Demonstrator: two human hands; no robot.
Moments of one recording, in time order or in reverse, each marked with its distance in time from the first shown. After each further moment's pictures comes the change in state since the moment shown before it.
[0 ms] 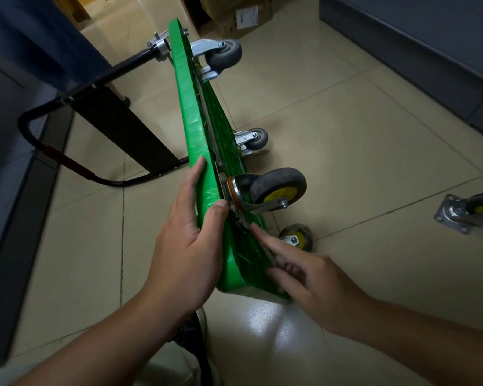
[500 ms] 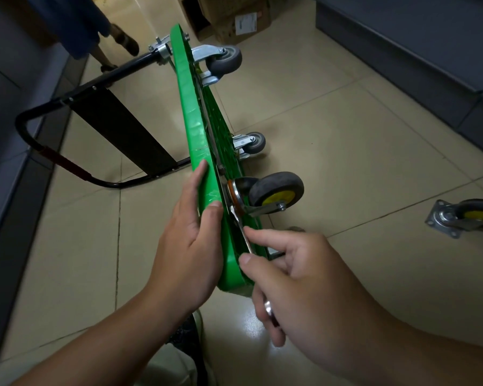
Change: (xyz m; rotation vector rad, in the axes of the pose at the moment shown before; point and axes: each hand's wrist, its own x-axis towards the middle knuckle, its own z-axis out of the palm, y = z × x) left_hand 0.000 -0.003 -0.001 0.037 0.024 0.000; right_hand 0.001 -0.103 0.005 0.420 0.073 0.391
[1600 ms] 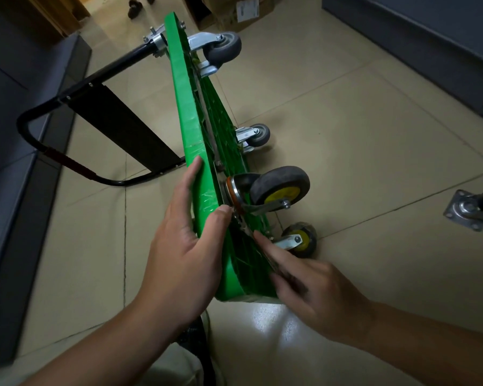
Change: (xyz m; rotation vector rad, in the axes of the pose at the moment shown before) left_hand 0.000 0.006 0.001 -0.049 -0.013 0.005; right_hand 0.046 0.102 -0.043 -0.554 -0.047 -0.593
